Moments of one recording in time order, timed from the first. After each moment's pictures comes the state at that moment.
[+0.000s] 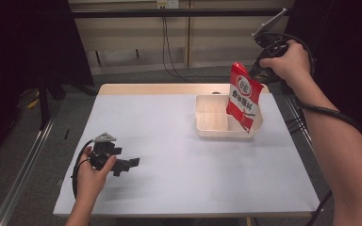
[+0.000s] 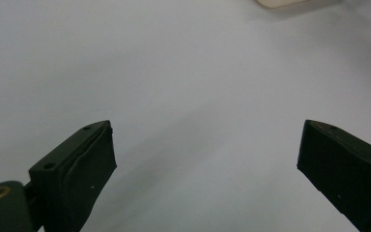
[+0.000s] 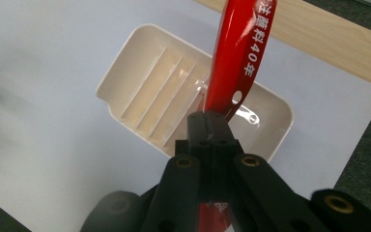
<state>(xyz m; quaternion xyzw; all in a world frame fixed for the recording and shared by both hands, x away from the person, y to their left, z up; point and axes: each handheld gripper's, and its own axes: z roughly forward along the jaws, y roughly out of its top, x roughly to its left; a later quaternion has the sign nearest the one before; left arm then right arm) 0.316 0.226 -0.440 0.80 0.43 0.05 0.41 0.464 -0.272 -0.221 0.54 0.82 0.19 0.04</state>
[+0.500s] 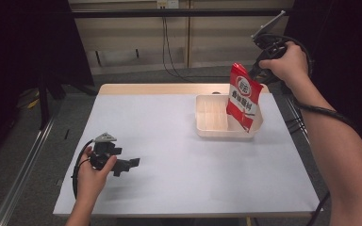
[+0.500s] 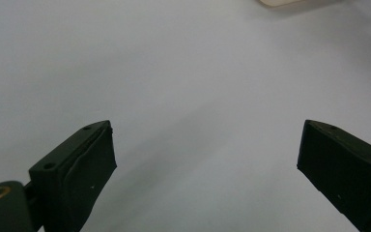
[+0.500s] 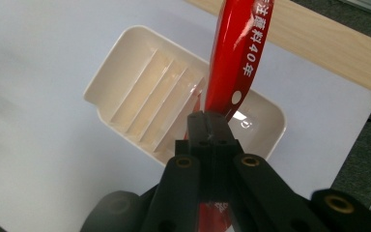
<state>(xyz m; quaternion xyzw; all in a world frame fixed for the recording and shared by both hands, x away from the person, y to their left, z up) 0.316 0.226 -0.440 0.81 0.42 0.05 0.40 0.471 -0.276 -0.229 0.53 0.82 0.19 0.06</state>
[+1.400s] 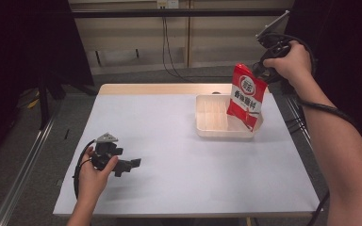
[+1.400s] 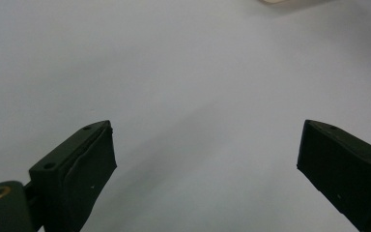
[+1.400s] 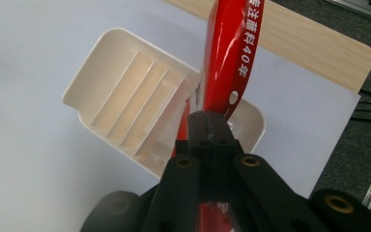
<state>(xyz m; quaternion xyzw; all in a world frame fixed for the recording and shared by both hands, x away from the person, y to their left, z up) 0.315 0.222 -0.441 0.81 0.42 0.05 0.40 0.481 -0.293 -0.234 0.54 0.82 0.18 0.06</state>
